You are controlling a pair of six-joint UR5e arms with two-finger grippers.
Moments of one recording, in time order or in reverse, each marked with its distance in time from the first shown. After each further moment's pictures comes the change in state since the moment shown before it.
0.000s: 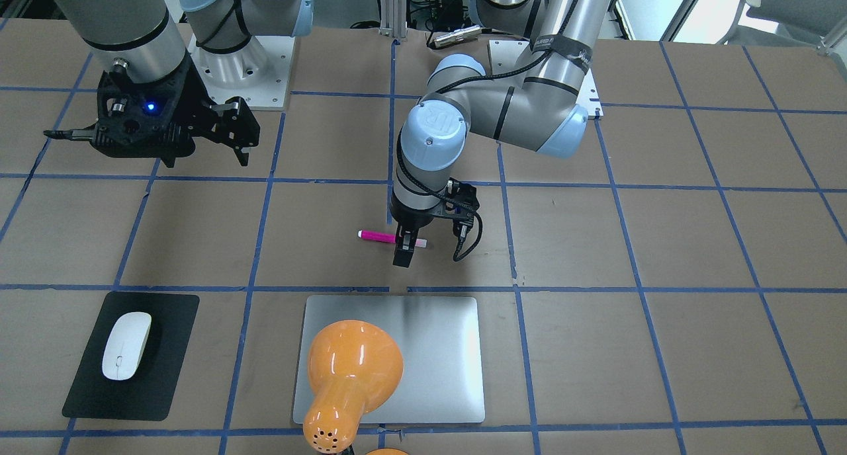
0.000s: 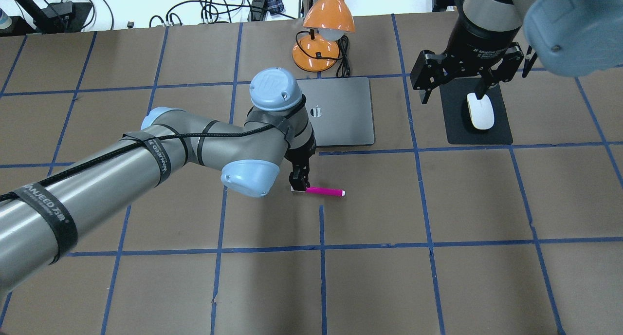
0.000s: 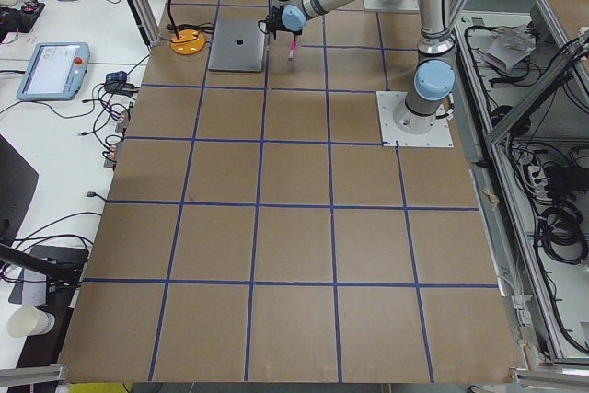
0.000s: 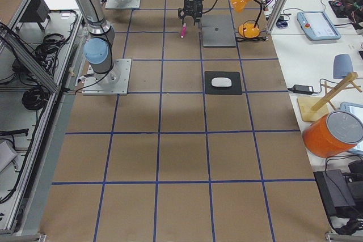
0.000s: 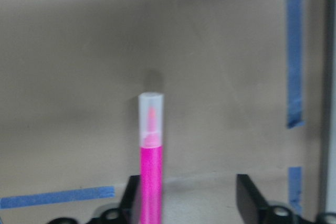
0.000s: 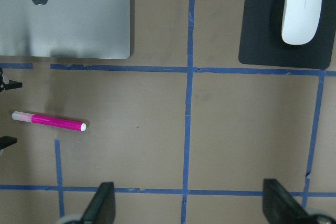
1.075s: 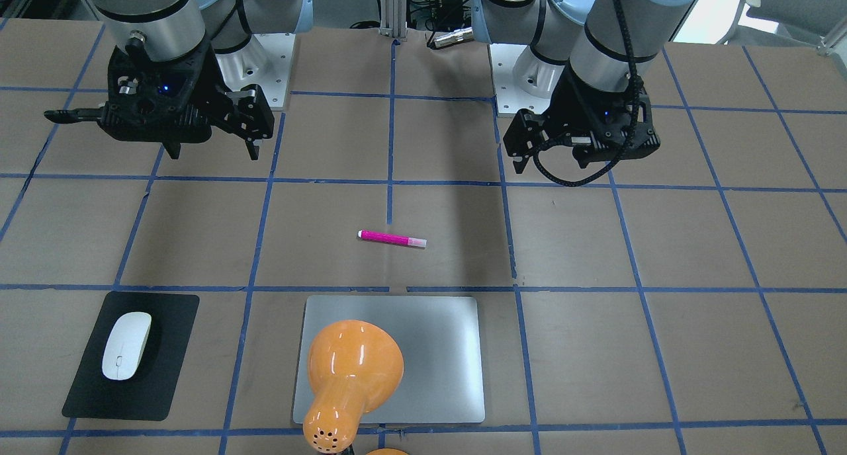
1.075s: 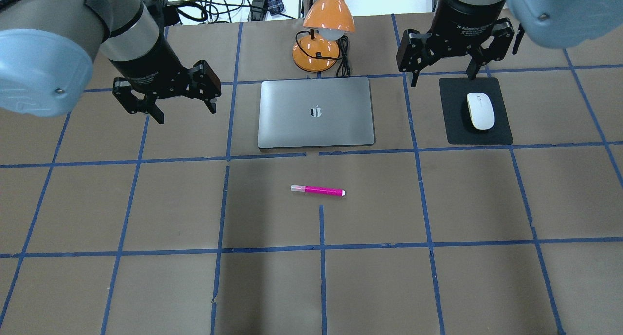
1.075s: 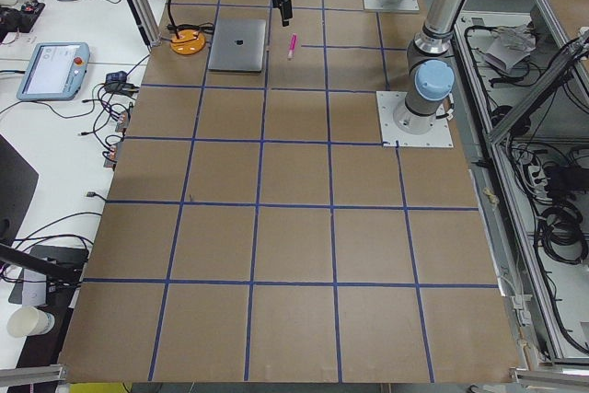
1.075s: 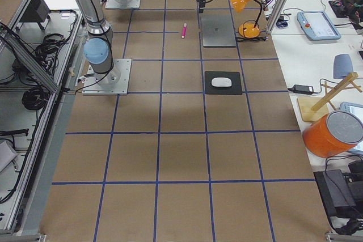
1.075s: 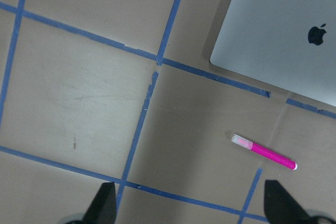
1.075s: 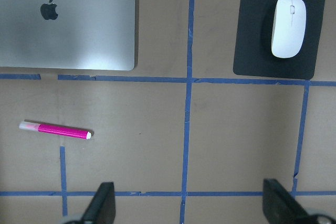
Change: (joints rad) left arm 0.324 0.342 0.209 -0.559 0.065 1.628; right arm 0.064 0.041 -0.116 0.063 -0.063 0.047
